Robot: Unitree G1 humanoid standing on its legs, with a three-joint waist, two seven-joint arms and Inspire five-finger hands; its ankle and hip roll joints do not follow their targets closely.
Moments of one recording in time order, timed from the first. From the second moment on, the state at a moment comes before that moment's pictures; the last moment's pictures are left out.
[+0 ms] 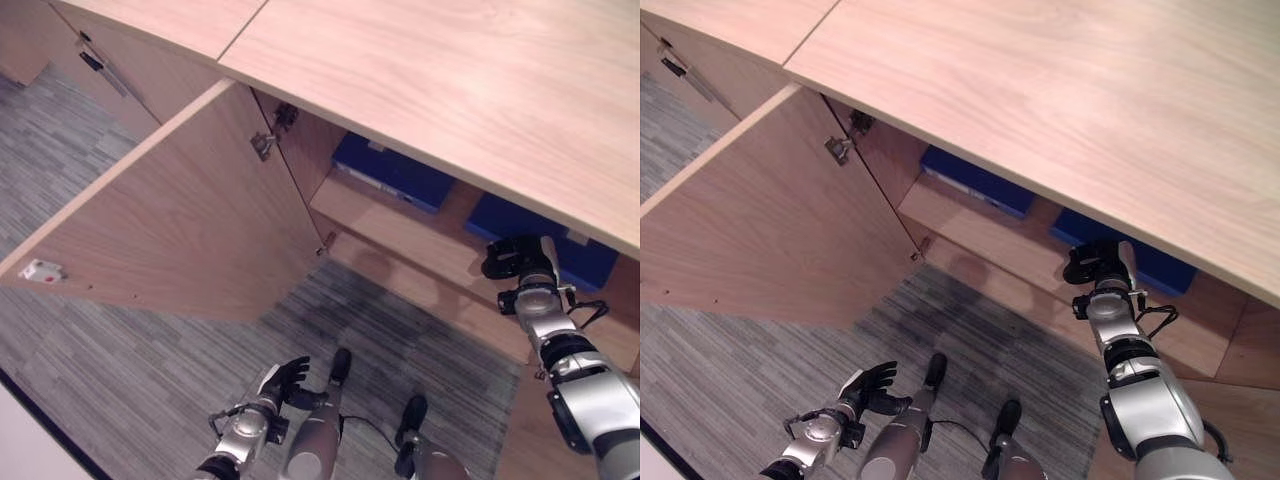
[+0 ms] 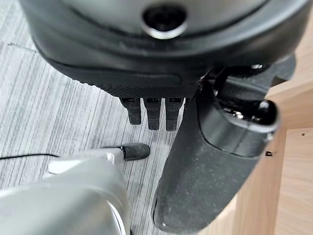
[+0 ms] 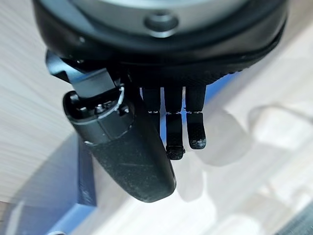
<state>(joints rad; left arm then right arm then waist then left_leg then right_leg) -0.18 0.26 -0.43 0.97 -0.27 -0.17 0.01 -0.76 -0.56 0.28 1.16 0.17 -0.07 -0.31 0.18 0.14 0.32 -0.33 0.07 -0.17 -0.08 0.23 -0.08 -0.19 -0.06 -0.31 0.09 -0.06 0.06</state>
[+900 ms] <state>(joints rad) 0.02 0.42 -0.45 0.67 -0.35 -0.23 -0.08 -0.88 -0.77 0.24 1.26 0.25 -0.11 -0.34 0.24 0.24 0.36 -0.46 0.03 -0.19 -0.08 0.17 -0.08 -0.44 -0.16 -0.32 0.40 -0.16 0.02</state>
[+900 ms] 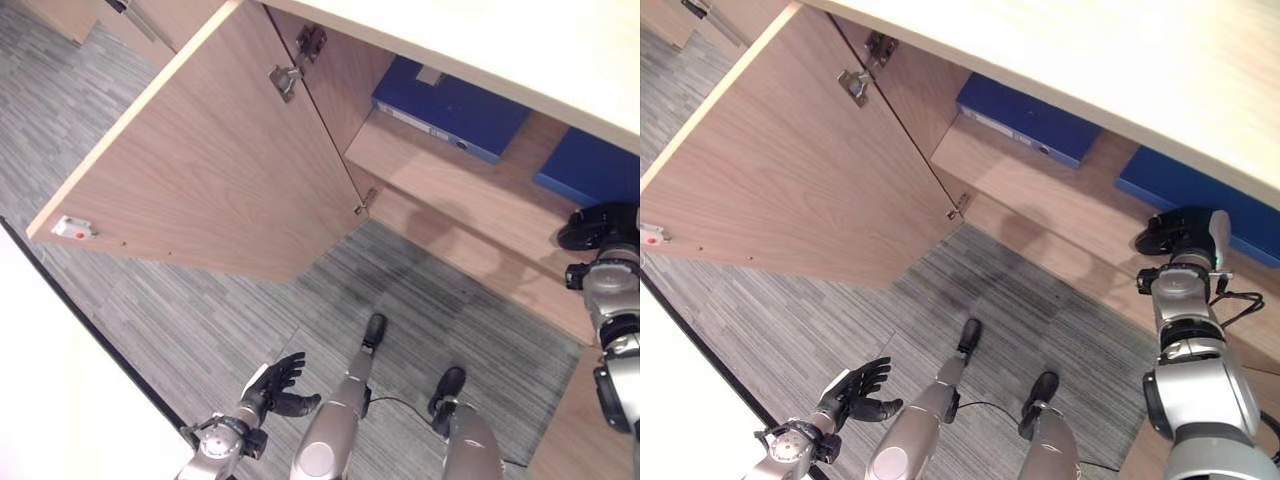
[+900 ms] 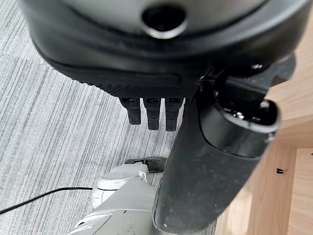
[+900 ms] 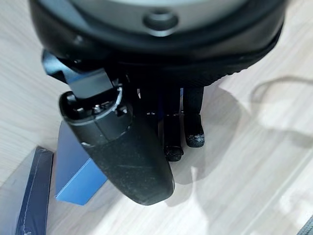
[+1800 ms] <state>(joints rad) 0.03 0.38 -0.29 0.86 -0.34 -0.20 -0.09 -0.42 -0.48 -0.01 0.80 0.40 -0.16 -0.39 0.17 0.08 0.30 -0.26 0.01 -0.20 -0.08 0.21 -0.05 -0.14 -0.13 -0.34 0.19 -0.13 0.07</state>
